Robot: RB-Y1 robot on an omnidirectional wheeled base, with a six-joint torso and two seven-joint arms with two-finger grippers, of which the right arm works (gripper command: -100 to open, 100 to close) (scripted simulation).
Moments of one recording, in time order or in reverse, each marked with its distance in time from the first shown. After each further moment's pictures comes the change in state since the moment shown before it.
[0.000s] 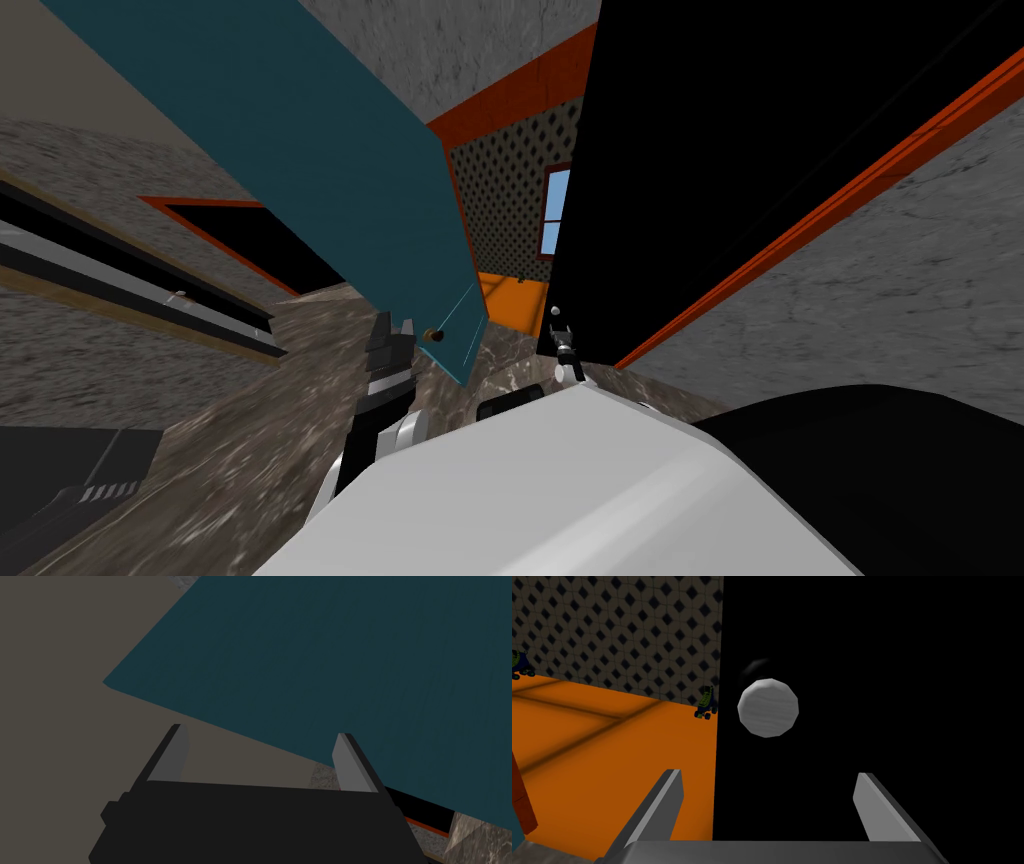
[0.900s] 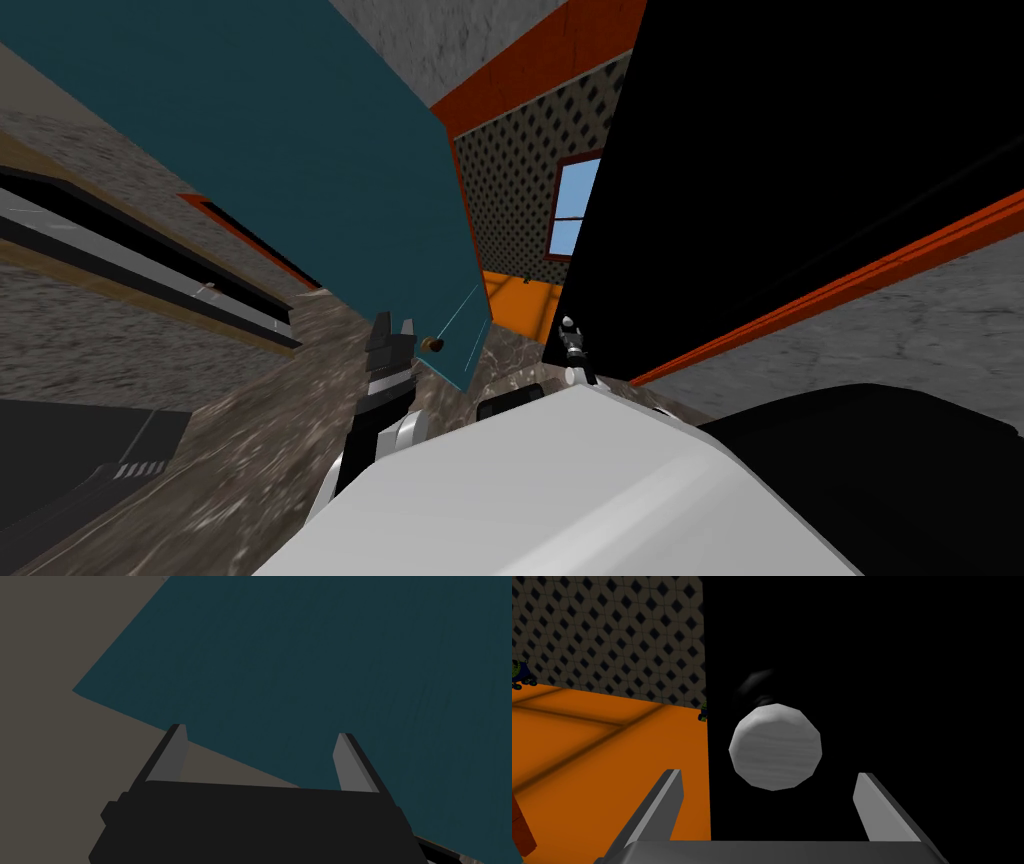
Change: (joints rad) arm 0.050 -0.076 -0.007 -0.011 -0.041 -0.011 -0.111
